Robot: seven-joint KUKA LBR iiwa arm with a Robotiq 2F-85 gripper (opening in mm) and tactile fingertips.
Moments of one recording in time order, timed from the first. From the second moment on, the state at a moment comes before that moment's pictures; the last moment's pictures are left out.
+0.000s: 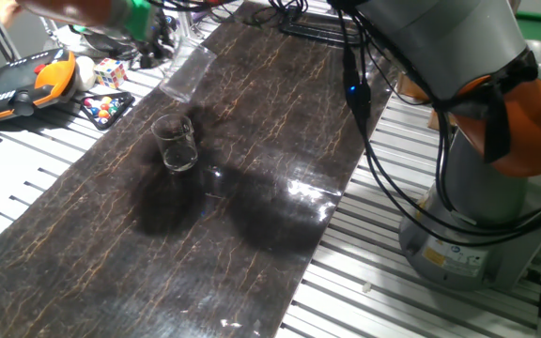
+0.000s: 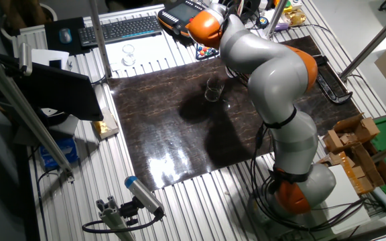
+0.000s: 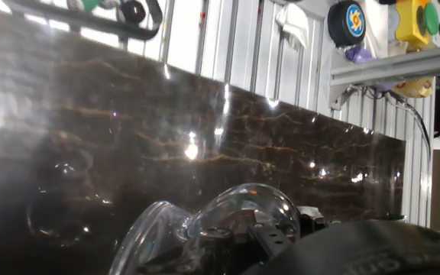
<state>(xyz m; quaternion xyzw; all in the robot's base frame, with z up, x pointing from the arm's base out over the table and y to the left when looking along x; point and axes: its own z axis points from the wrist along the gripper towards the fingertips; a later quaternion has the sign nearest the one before) 0.697 -0.100 0.187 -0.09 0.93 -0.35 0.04</state>
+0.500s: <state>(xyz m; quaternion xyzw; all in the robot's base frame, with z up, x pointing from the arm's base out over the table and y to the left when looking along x) 0.684 -0.105 0.155 -0.09 0.92 -0.37 0.04</state>
